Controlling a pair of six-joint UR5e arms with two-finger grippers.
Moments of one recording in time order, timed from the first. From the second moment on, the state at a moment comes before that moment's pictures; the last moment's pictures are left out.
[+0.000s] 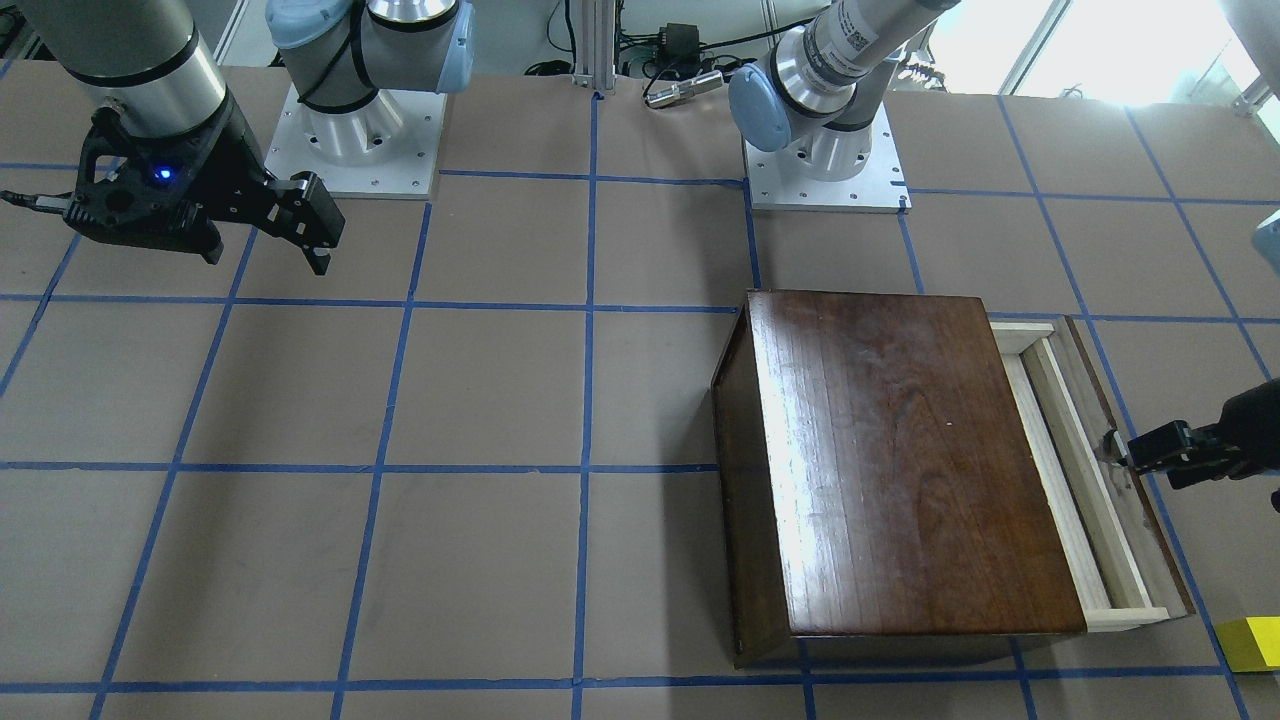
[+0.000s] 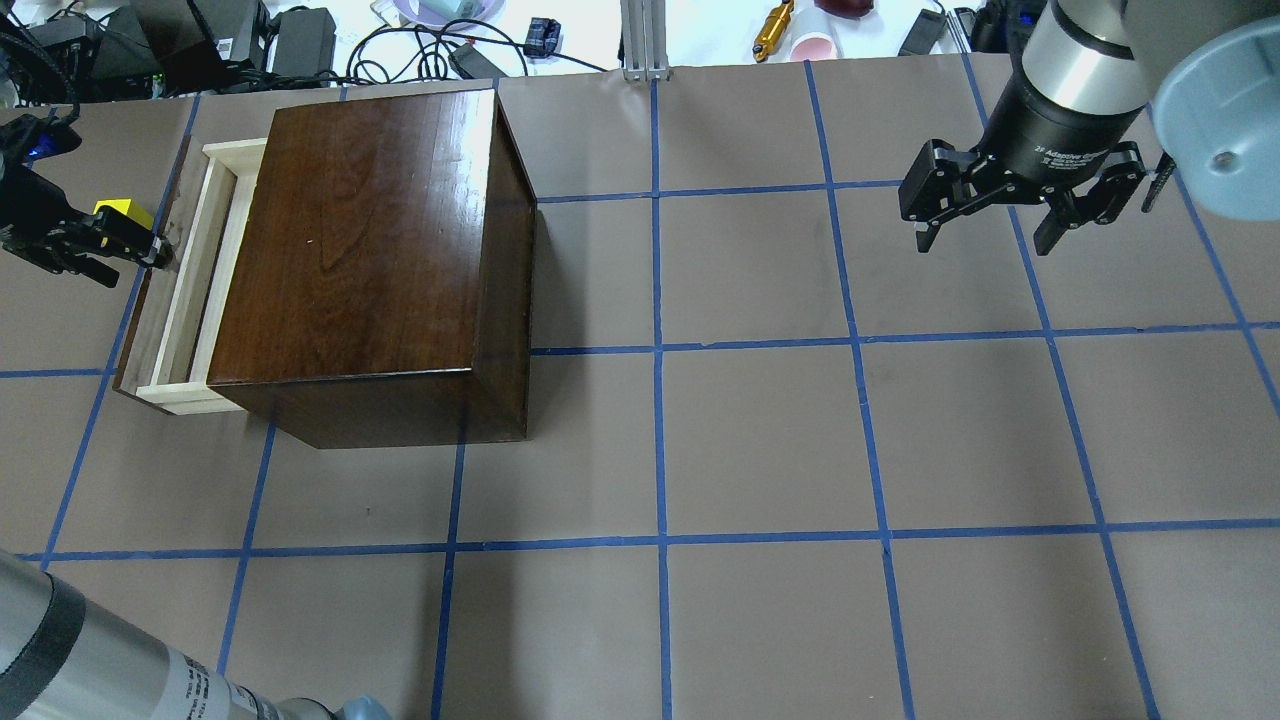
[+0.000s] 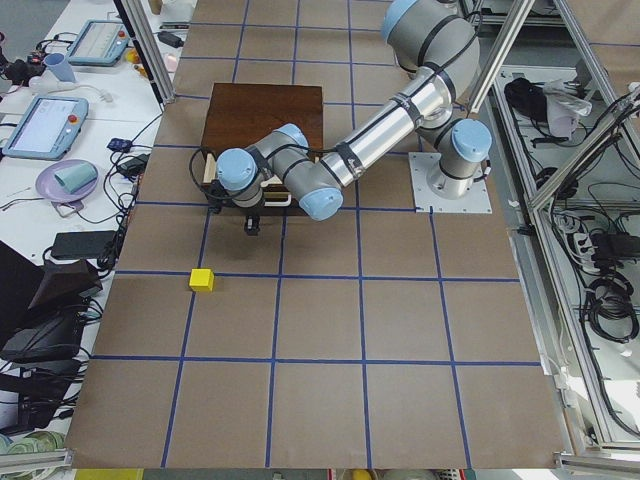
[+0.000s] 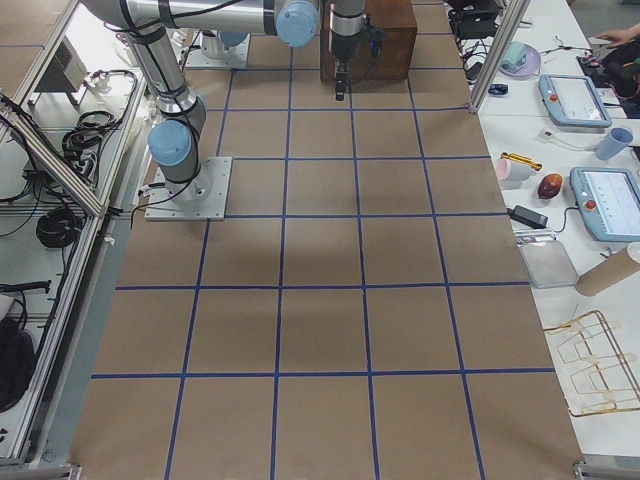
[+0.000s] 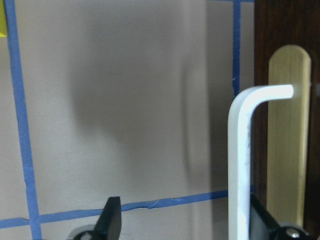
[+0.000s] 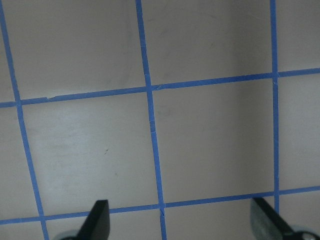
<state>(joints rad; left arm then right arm) -0.94 -2.05 -1.46 -1.34 1.40 0.67 1.52 -1.59 1.63 -1.60 -1.59 0.04</state>
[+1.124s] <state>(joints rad) -0.93 -2.04 -1.45 -1.34 1.42 0.67 1.52 -1.59 1.63 -1.60 -1.59 0.04</state>
